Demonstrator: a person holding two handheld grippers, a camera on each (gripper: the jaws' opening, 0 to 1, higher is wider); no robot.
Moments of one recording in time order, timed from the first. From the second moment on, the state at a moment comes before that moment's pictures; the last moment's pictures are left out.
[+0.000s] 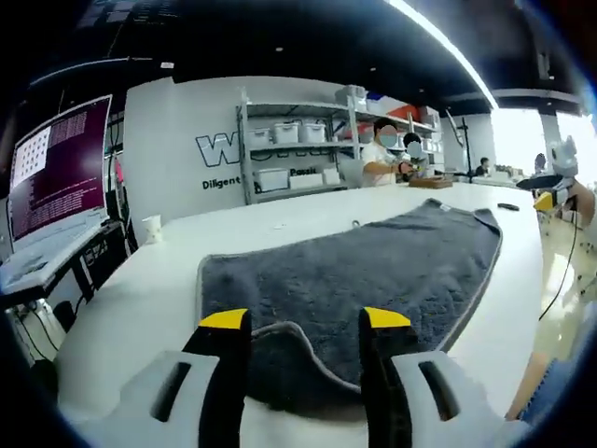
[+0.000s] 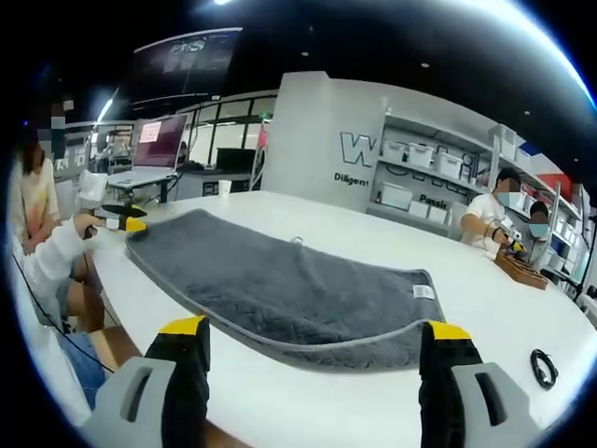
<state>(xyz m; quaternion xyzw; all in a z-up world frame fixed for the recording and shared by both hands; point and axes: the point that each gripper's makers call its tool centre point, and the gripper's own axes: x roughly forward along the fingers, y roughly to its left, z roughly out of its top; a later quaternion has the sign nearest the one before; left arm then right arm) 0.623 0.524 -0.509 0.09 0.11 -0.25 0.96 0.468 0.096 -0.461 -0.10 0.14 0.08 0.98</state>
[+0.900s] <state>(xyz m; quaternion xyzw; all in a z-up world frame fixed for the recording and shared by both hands) 0.578 0.595 -0.531 0.09 0.13 -0.11 0.98 0.471 0.102 -0.467 -0.09 0.15 0.09 0.98</state>
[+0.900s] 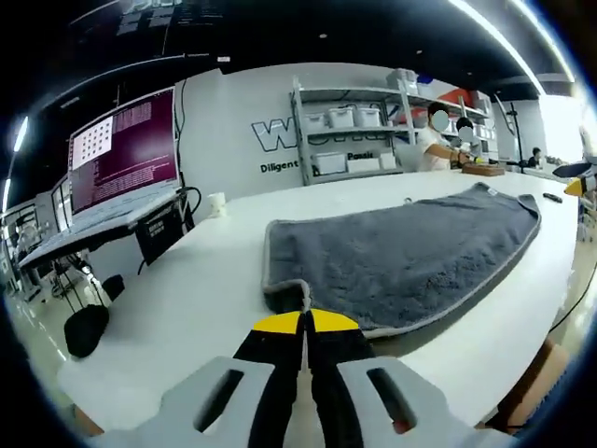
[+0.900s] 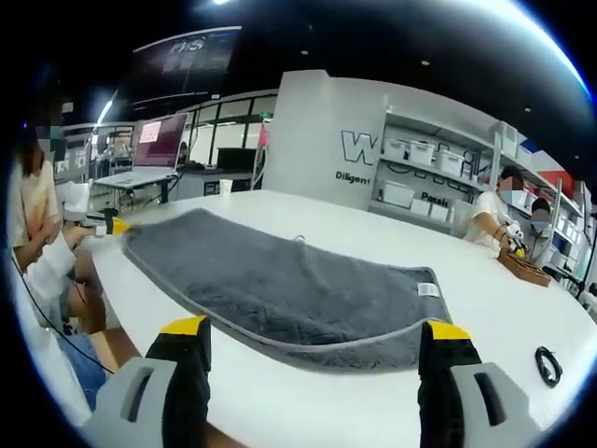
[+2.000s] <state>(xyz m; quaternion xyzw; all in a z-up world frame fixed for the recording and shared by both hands) 0.545 0.541 -0.474 0.02 0.08 -0.26 0.96 0.466 0.094 -0.468 -0.09 0.15 0.08 0.98</state>
